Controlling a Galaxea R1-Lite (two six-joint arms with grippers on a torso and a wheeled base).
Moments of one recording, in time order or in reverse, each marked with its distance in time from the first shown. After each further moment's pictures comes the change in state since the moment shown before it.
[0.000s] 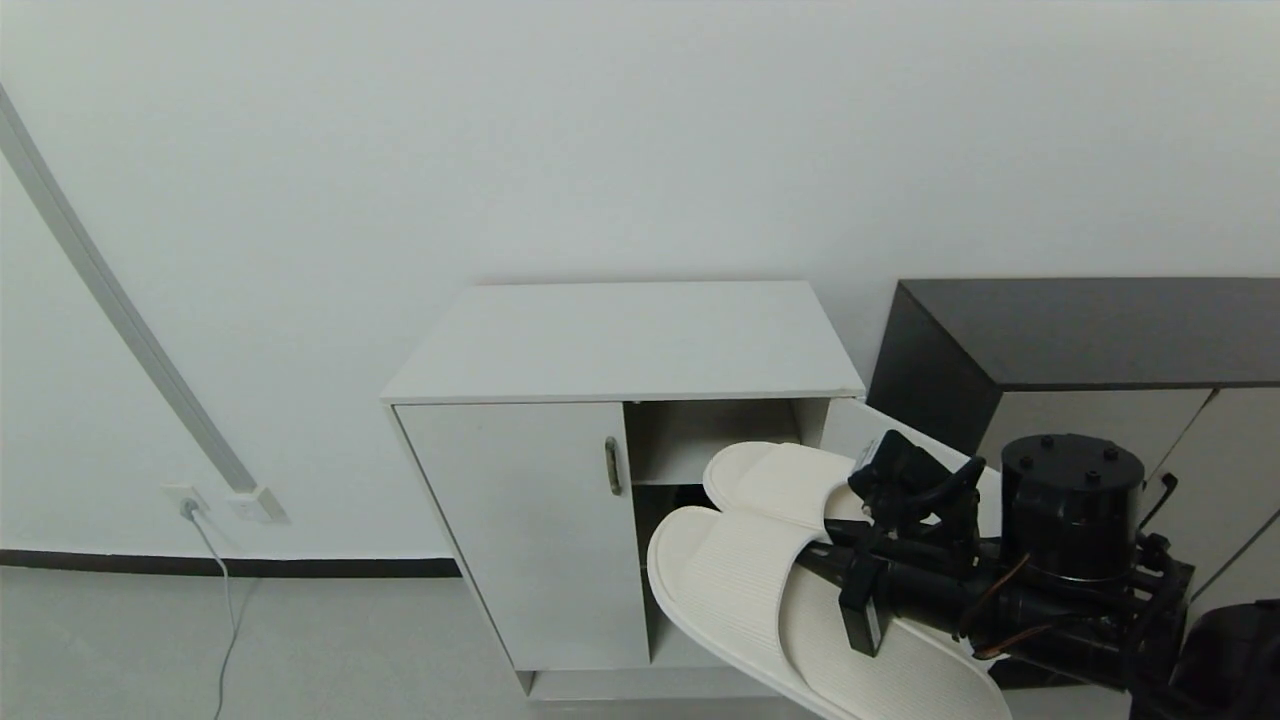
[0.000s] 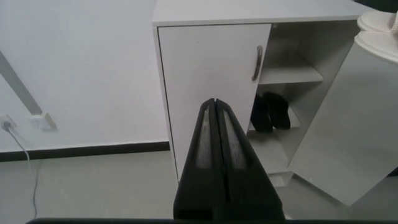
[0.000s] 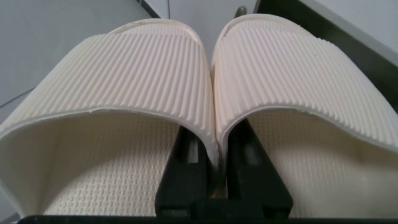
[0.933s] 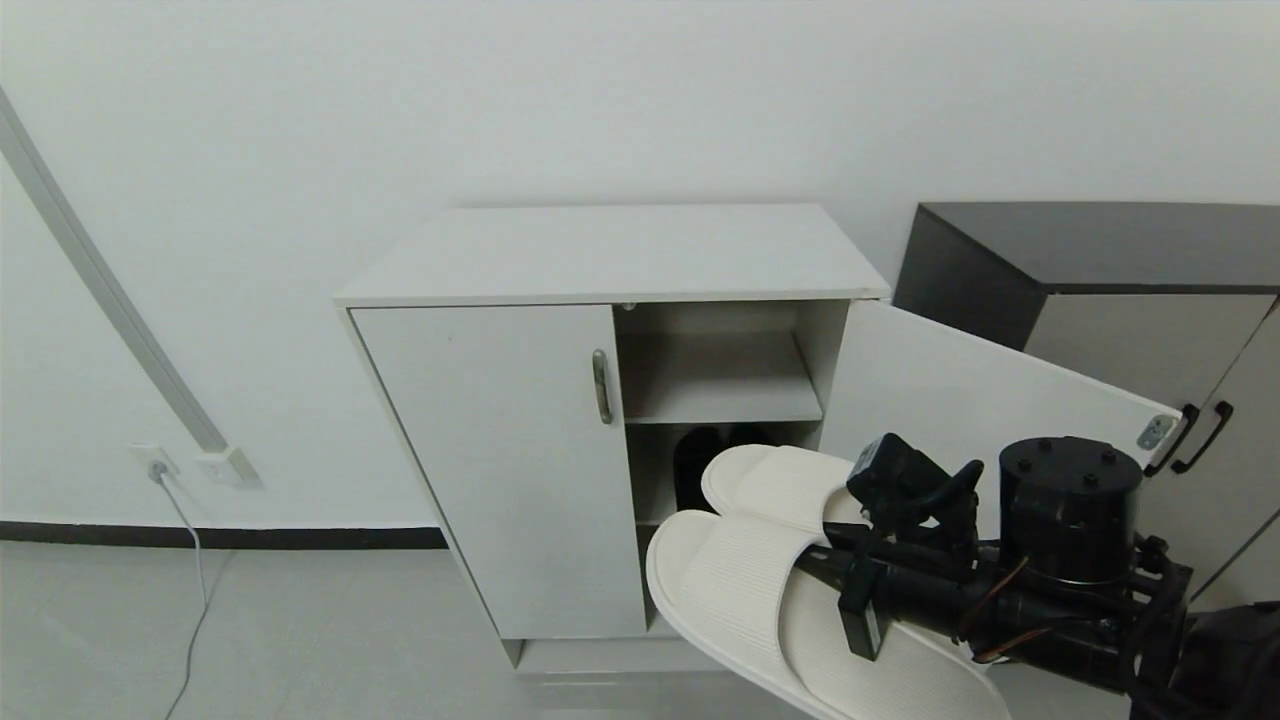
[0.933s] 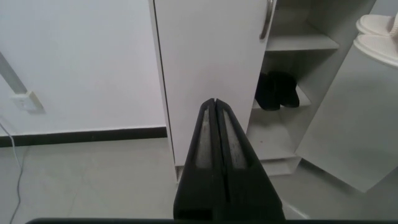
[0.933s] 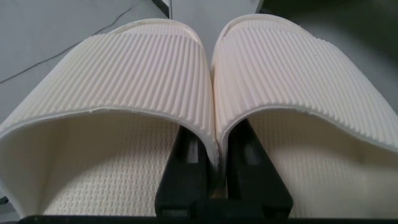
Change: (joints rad) left arm 0.000 0.000 0.000 0.000 0.001 -0.005; right arm 0.003 0.002 0.005 0.000 0.002 0.000
